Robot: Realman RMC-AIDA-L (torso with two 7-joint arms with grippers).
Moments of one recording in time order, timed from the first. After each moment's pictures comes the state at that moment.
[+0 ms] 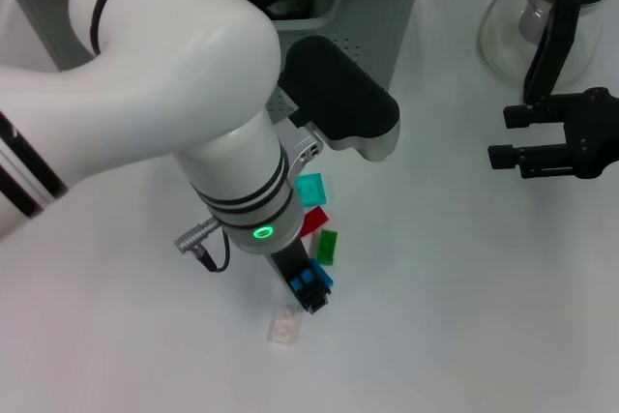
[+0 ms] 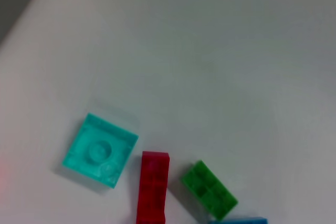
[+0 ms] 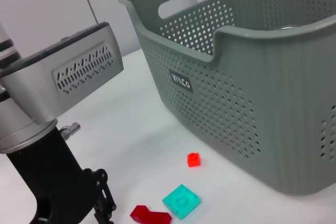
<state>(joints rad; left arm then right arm) -0.63 -2.18 1.93 1.31 2.65 1.48 -2.98 0.59 1.93 -0.88 -0.66 -2.01 -1.56 1.56</state>
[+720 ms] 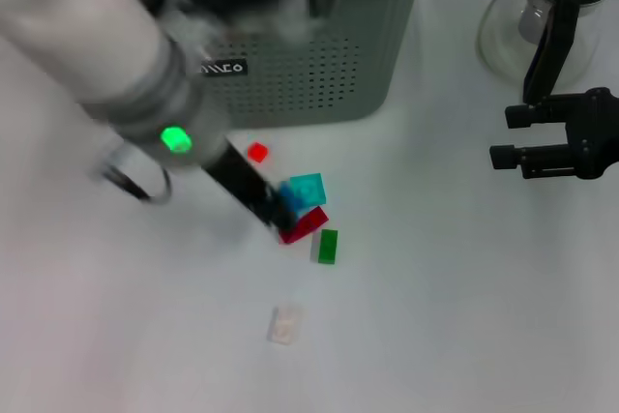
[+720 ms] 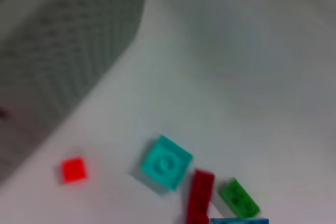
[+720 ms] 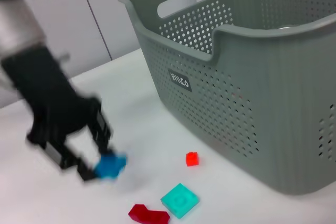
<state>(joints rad) -0.55 -2.17 1.57 1.54 2.63 1.68 -2.85 0.58 1.93 -0.88 -0.66 -2.01 -1.56 1.55</state>
